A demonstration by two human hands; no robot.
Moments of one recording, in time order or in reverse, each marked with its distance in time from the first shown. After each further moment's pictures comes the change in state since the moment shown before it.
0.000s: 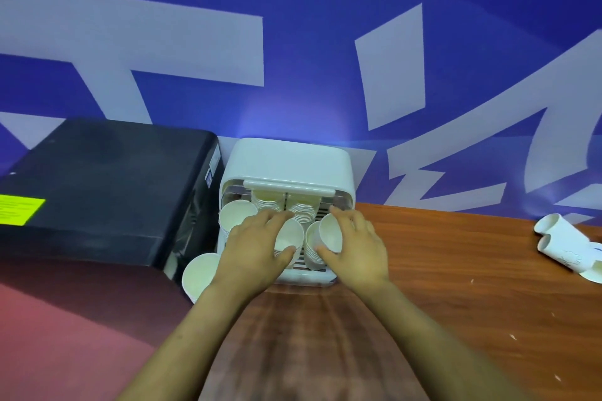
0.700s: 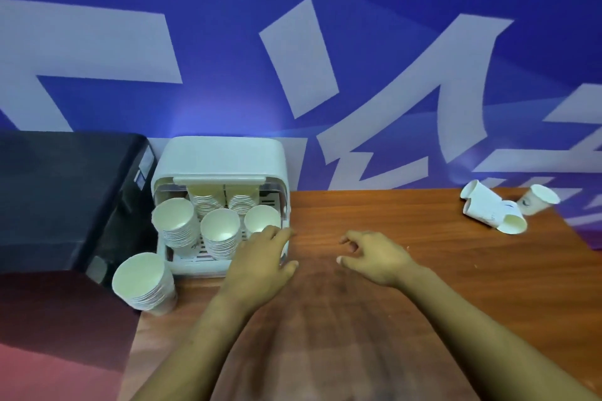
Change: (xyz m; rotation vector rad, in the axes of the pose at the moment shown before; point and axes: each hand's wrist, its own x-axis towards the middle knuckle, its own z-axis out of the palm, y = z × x) left_hand -0.017 0.091 0.052 -0.056 -0.143 0.150; right_hand -0.054 0.105 -0.087 0.004 -0.439 0.164
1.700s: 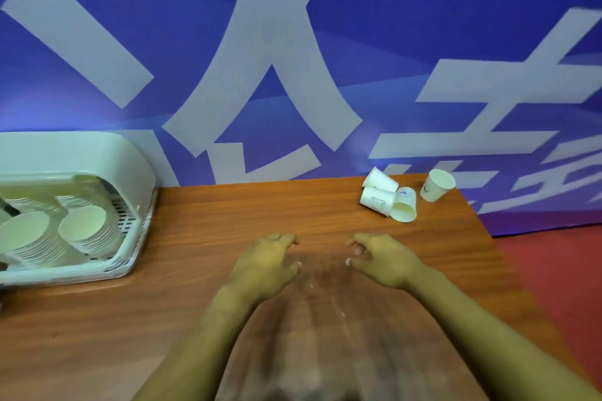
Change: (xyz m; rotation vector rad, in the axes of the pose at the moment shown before) left_hand 0.104 0.270 0.148 -0.029 -0.216 0.009; right_hand -0.054 0.317 -0.095 0.060 -0.029 0.032
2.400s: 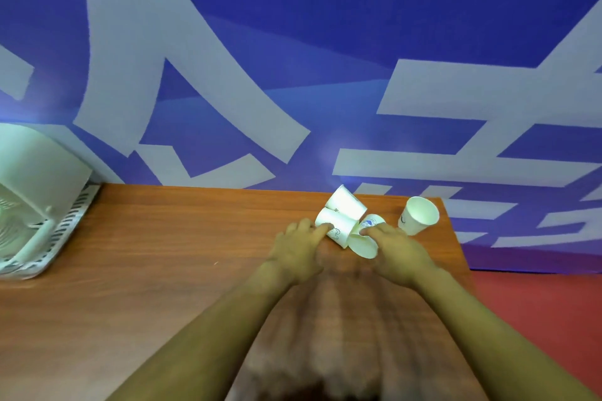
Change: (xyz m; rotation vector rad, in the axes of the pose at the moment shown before) left_hand 0.191 0.155 0.082 0.171 -0.082 -0.096; right_hand 0.114 0.206 -0.084 -0.282 0.000 -0.109
